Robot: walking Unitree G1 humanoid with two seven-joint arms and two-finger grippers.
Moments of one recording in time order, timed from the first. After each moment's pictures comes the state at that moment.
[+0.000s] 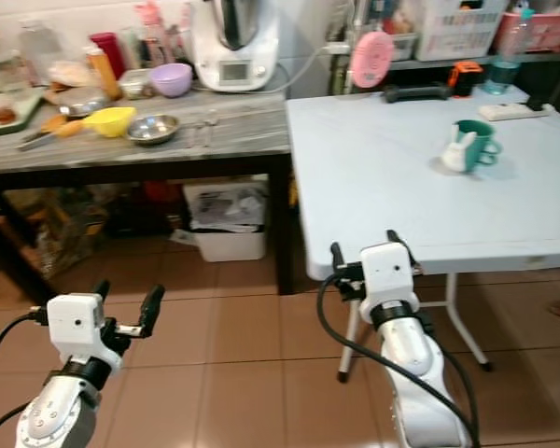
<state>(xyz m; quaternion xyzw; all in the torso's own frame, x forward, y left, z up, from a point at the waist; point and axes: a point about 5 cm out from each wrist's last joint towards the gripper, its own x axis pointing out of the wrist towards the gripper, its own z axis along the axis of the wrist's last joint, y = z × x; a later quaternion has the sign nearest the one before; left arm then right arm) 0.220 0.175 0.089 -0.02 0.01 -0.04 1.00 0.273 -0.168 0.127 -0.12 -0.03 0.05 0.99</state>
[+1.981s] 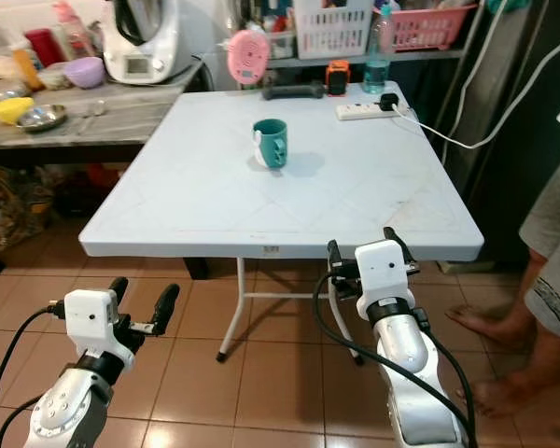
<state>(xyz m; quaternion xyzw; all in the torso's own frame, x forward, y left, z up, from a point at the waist) 0.226 0.163 0.086 -0.05 0.02 -0.08 1.00 0.275 -0.166 0.127 -0.14 -0.04 0.04 0.99</state>
